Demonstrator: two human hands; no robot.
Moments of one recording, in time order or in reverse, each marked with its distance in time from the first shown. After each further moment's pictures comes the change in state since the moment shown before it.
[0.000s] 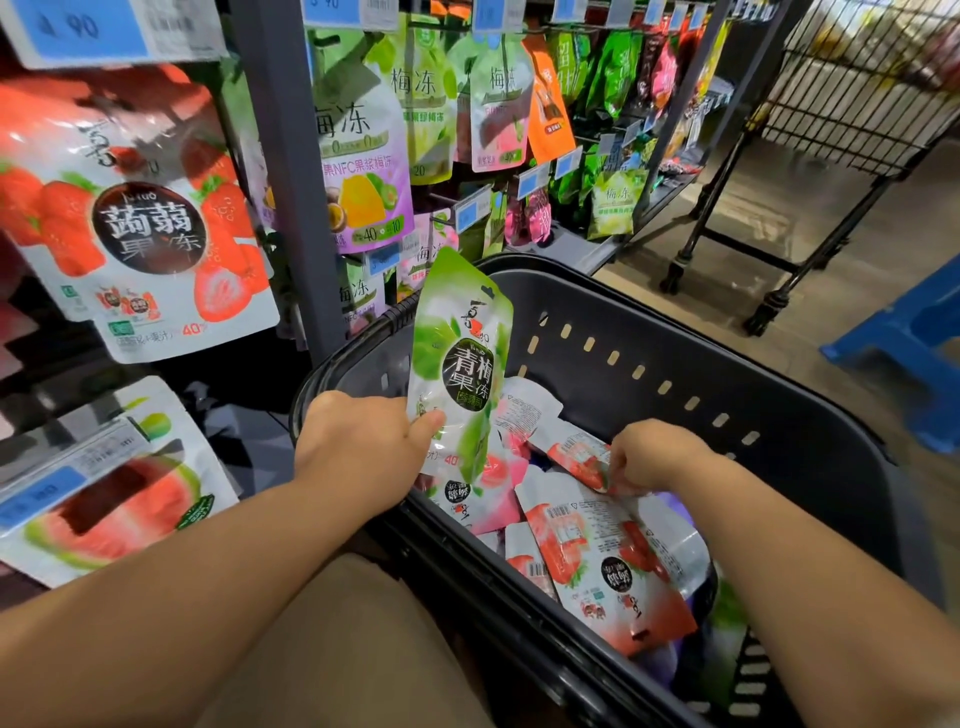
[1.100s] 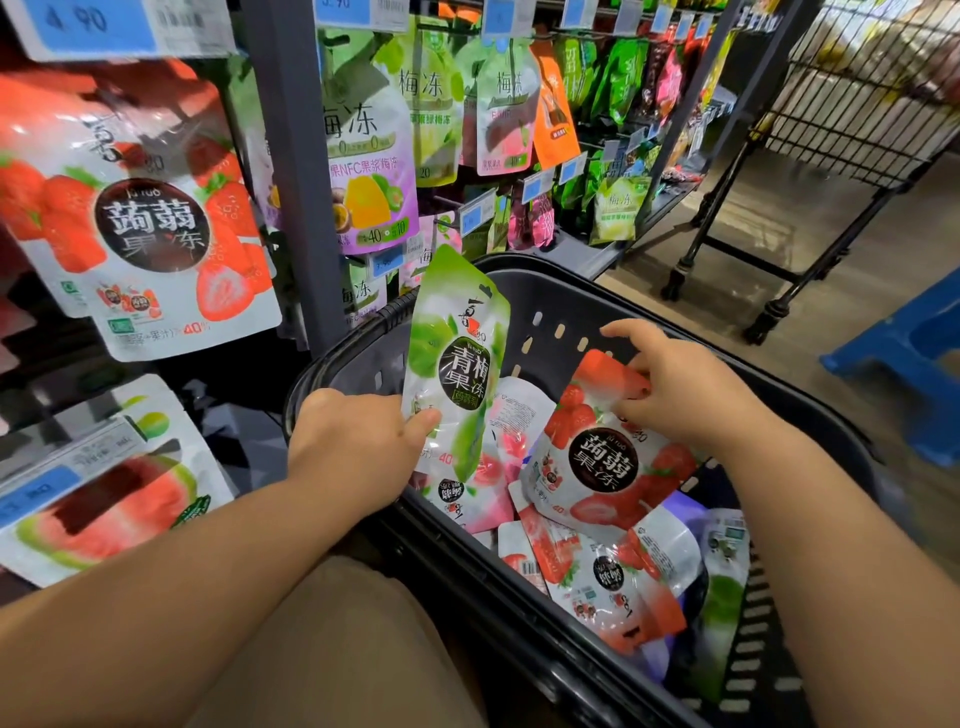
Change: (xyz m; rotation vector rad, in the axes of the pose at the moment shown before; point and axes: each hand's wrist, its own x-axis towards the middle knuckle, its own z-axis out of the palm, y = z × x) left_hand 0.005 -0.009 0.005 -0.059 0.078 -0.039; right_hand -0.058 -0.006 -0.072 0.280 0.584 -0.217
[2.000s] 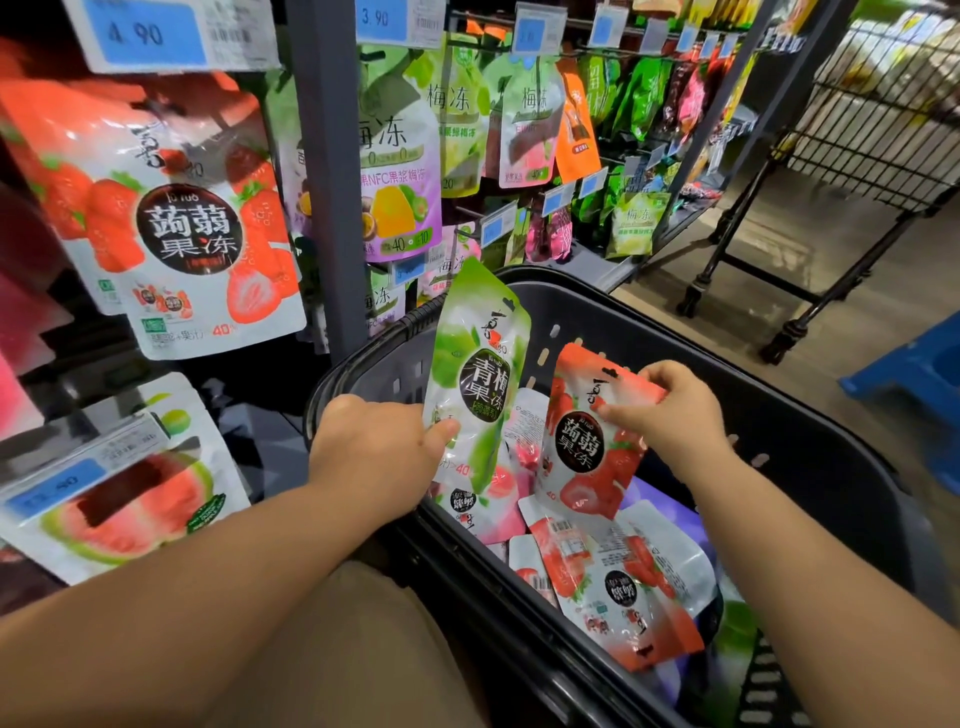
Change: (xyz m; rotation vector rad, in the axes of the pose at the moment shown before) left_hand 0.002 0.001 -0.003 0.030 -0.067 -0.063; right_hand 0.013 -0.003 0.046 0.640 0.242 0.445
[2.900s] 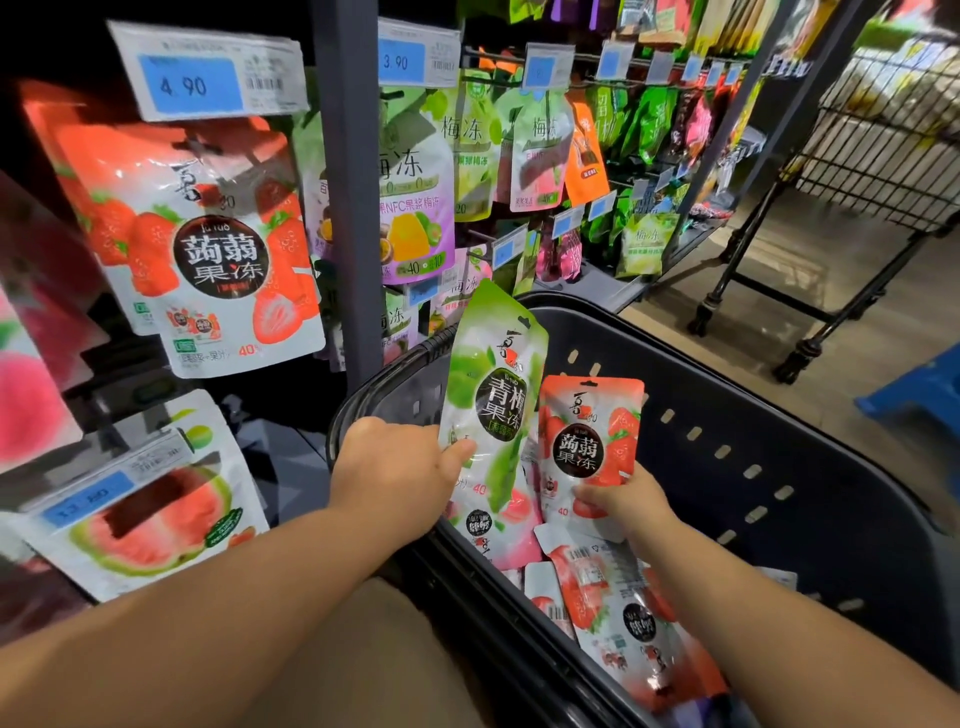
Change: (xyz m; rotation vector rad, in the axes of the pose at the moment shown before) left_hand -0.008 0.003 -0.001 -0.050 0.078 0.086; right_hand -0.010 0.069 0.069 0.327 -0.226 0.333
